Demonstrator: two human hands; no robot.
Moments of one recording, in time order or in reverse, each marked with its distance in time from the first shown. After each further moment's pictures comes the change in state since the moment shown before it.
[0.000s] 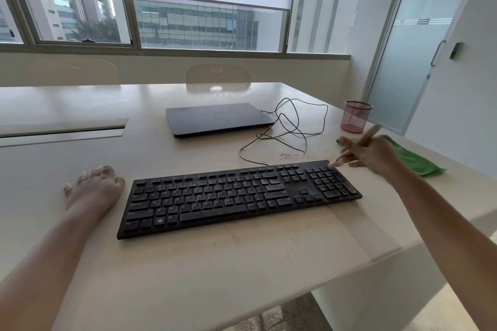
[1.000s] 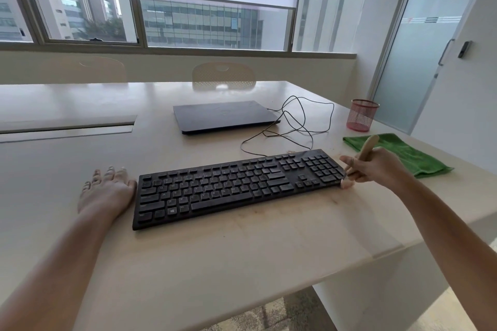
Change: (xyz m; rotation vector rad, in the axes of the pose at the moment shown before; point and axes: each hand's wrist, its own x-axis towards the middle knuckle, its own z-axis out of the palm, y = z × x) left_hand -0.018 -0.006 0.008 0.016 -0.017 0.043; right_hand -0.027 0.014 0.008 -0.110 -0.102 -0.036
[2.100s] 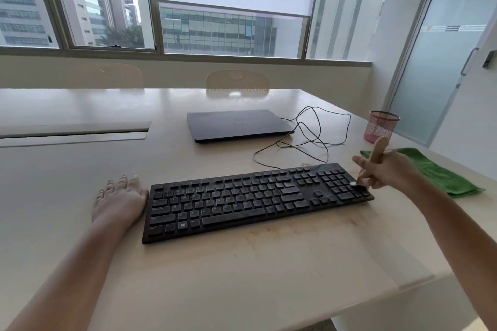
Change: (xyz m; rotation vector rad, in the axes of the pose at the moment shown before) left_hand -0.003 0.006 -0.004 -0.001 0.012 -0.017; right_hand 0.039 -0.015 0.000 -0.212 0.021 0.046
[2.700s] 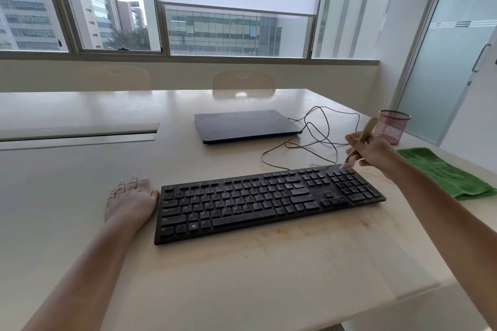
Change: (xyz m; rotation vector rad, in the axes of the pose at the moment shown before) left_hand 0.001 -0.002 0.001 0.003 0.004 0.008; right_hand 0.028 -0.038 0.023 0.370 -0.032 -0.033
